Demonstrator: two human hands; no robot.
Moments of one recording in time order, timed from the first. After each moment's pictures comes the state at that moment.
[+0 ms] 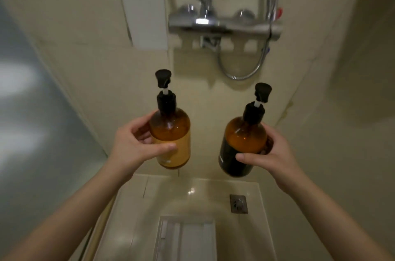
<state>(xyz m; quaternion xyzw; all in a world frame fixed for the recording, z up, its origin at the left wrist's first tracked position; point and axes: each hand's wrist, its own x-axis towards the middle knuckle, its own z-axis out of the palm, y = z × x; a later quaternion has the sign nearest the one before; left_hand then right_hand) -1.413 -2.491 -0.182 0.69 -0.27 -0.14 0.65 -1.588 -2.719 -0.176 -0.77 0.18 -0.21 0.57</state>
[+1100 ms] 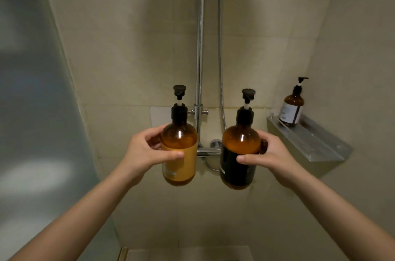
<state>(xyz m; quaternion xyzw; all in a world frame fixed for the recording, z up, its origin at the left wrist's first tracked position) -1.465 -2.415 0.226 0.65 -0.41 -0.14 0.63 -1.663 -2.622 0.243 -0.82 0.12 -0.23 0.51</state>
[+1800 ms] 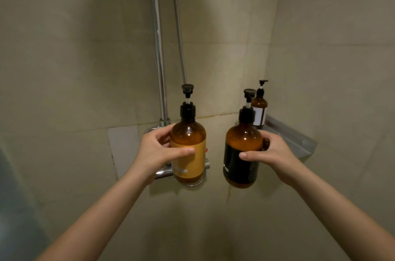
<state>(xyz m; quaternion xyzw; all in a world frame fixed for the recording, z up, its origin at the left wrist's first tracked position) -1.437 -2.529 0.234 0.59 -0.47 -0.21 0.62 -1.666 -2.681 0.239 -0.78 0.23 -0.32 0.48</state>
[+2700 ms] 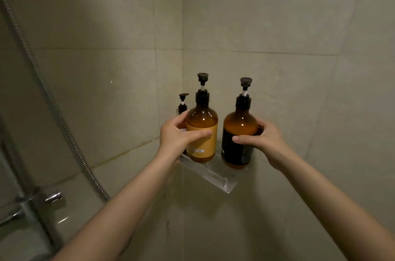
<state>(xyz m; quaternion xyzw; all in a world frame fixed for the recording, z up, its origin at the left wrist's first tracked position) -1.509 -2.841 0.255 0.48 -0.56 -0.32 0.60 -1.726 -2.839 0.267 -0.65 0.44 -0.50 0.36</state>
